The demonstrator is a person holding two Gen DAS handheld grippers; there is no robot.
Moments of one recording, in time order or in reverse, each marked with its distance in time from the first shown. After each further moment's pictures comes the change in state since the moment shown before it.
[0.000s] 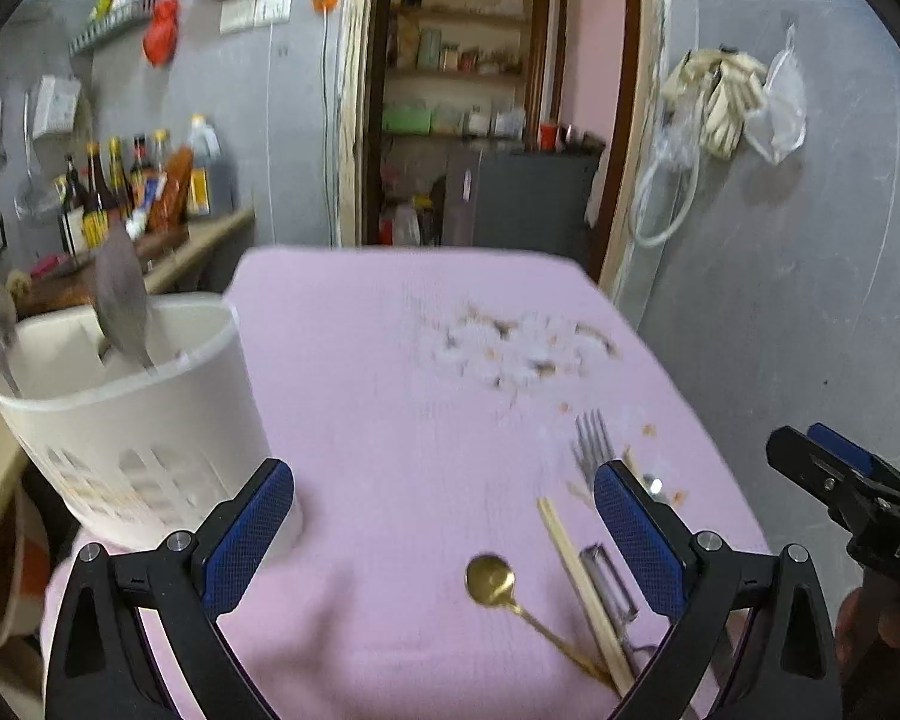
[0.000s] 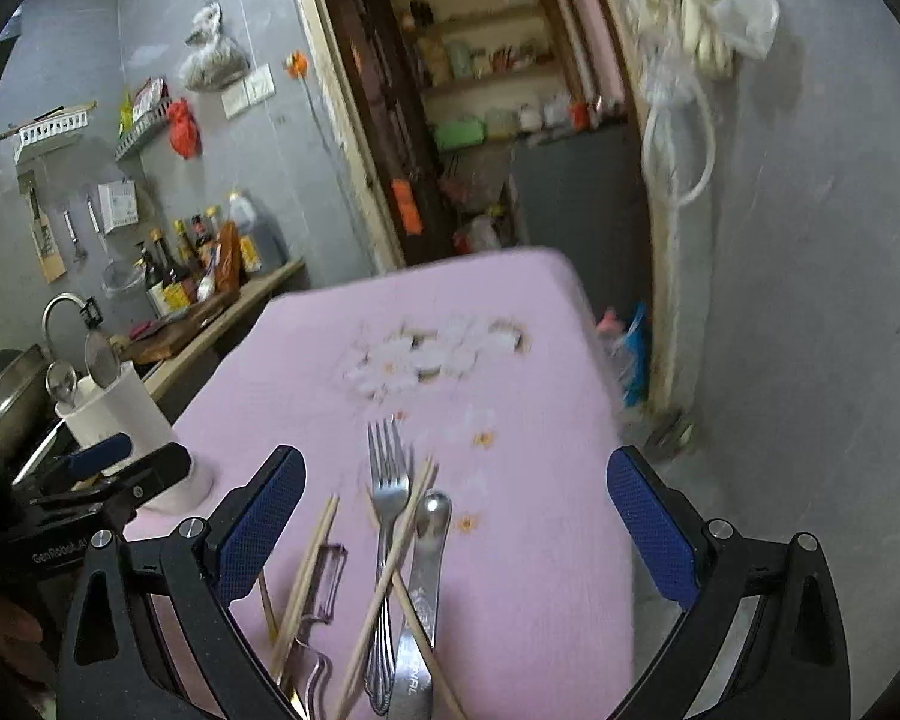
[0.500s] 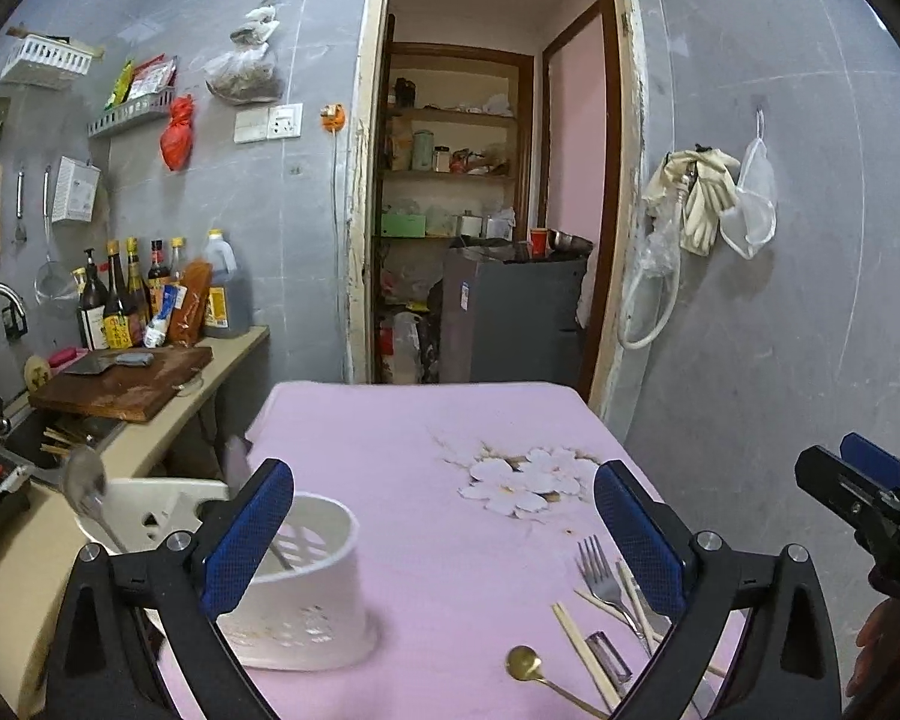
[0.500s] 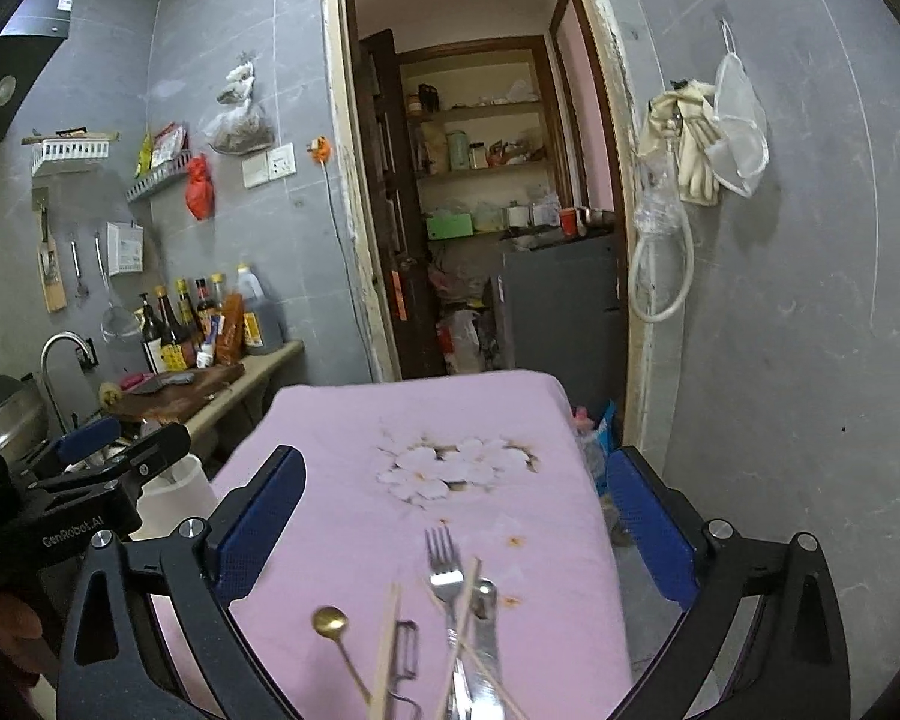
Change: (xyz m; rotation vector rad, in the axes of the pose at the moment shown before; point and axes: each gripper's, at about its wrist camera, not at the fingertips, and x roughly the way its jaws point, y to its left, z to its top) left arm -0.074 0.028 0.047 0.037 -0.262 -0.017; right arm -0.097 0.068 0.043 -0.075 -0.250 -0.124
